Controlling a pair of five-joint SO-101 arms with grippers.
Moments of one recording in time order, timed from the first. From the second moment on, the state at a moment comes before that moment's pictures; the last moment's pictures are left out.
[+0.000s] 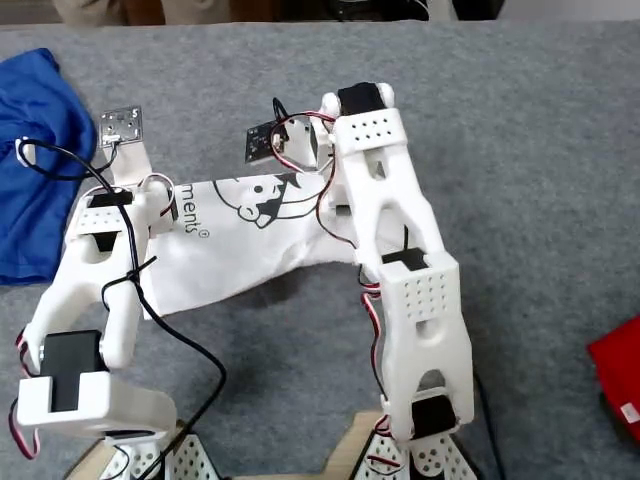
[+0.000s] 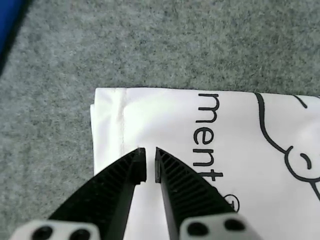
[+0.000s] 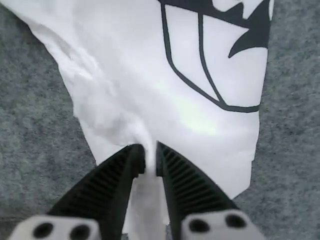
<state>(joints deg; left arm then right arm) -10.3 -1.2 33.9 34.8 -5.4 -17.8 45.5 -47.0 101.1 65.9</state>
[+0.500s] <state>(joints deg) -10.3 -1.2 33.9 34.8 -5.4 -17.8 31.6 -37.8 101.3 58.1</state>
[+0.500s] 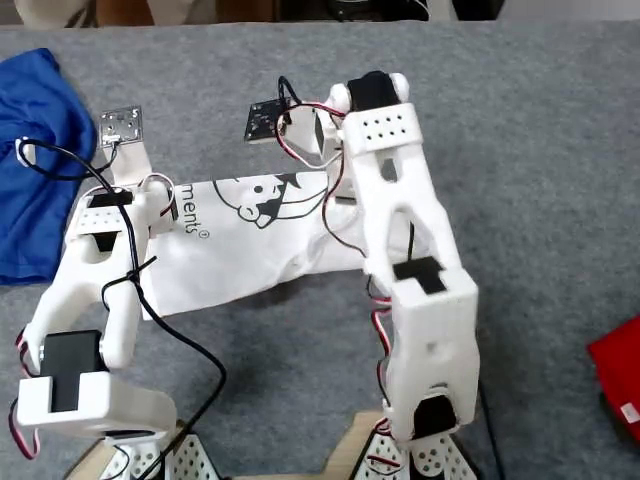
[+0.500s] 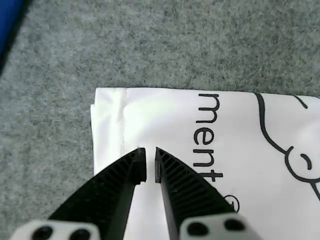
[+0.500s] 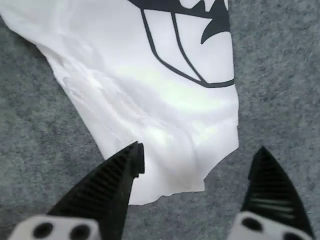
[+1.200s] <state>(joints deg) -10.3 -1.2 33.9 34.8 -5.4 -22.9 31.2 -19.1 83.6 46.4</state>
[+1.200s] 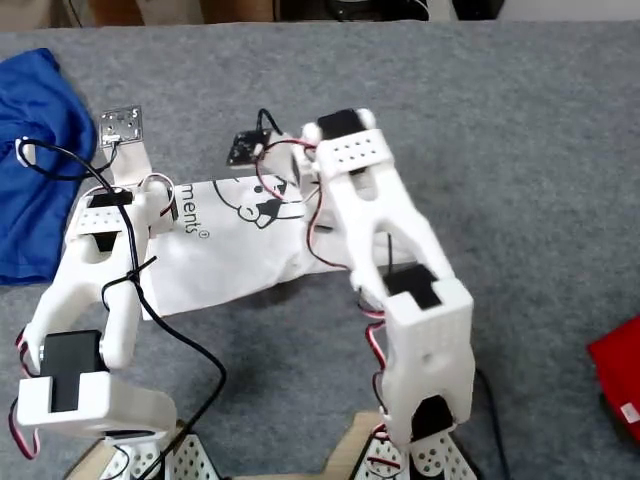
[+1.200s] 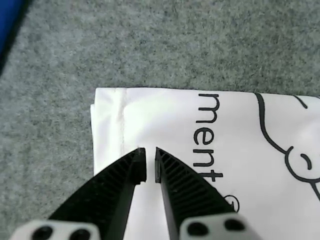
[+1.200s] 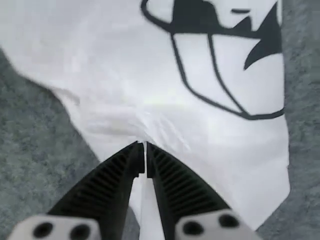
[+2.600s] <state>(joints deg) -20.2 21.6 -3.2 74.2 -11.3 -13.6 29.1 -41.2 101.5 35.9</state>
